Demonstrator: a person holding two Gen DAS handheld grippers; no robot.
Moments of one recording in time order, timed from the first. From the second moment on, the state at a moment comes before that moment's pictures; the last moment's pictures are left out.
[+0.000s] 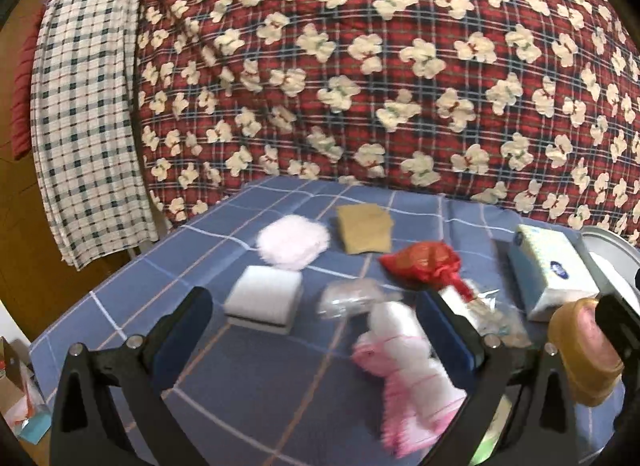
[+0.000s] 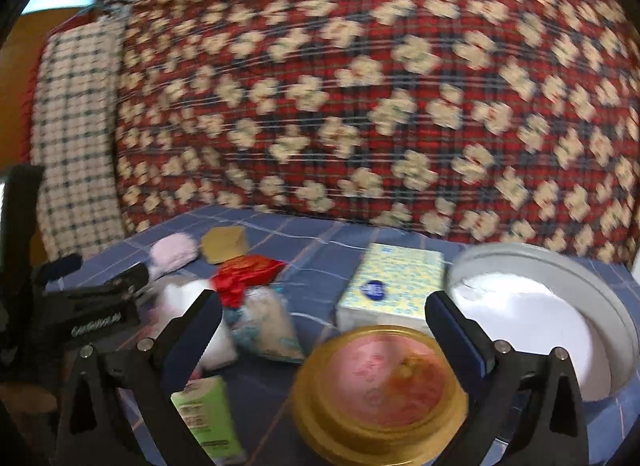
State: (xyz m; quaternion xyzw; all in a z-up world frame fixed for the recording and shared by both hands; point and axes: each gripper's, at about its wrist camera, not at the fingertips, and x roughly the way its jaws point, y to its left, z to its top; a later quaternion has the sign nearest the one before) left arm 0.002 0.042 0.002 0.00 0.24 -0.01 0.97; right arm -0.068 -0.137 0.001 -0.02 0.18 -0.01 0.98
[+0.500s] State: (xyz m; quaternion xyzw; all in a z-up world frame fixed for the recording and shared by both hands) left arm -0.004 0.108 -0.006 0.00 0.26 0.02 0.97; right arm -0.069 -0.080 -0.029 -0.07 0.33 0.18 0.93
